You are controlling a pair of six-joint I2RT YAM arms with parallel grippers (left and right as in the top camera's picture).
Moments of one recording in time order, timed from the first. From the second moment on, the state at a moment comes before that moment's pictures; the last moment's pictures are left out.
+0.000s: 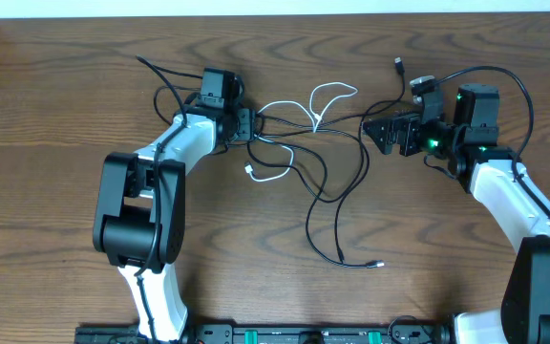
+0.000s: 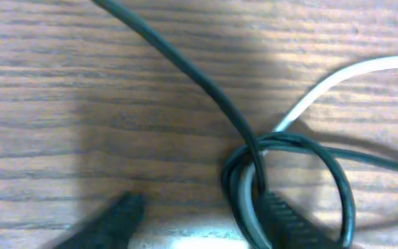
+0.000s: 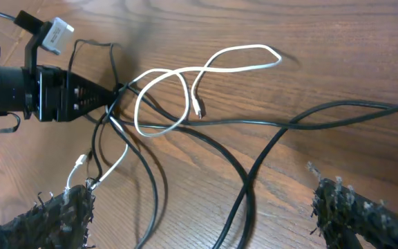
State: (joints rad) left arm -0.19 2.04 1.27 -0.31 0.07 -0.18; right arm 0.00 1.61 0.92 -0.07 -0.68 0.07
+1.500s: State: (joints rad) left arm -0.44 1.45 1.24 -0.35 0.08 0.22; right arm 0.31 1.61 0.91 0.43 -0.84 0.62
